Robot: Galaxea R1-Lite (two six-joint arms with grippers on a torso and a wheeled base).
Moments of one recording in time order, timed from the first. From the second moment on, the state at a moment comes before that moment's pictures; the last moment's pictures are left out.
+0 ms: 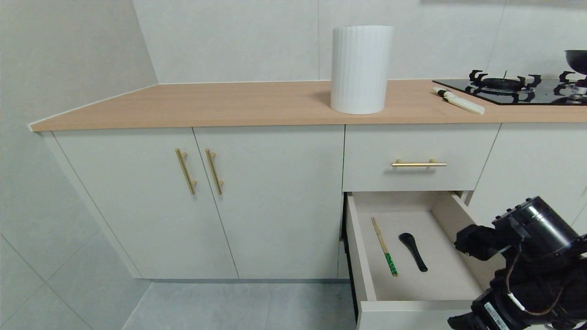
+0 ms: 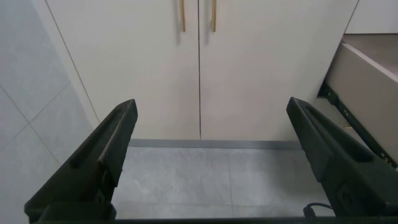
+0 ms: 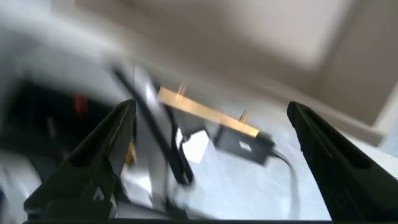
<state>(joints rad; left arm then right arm) 0.00 0.00 0.00 0.00 0.02 0.00 0.51 1.50 -0.71 0.30 -0.09 0.00</state>
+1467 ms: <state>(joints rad) 0.00 0.00 0.00 0.00 0.02 0.00 0.50 1.79 -0.83 0.44 -0.16 0.20</state>
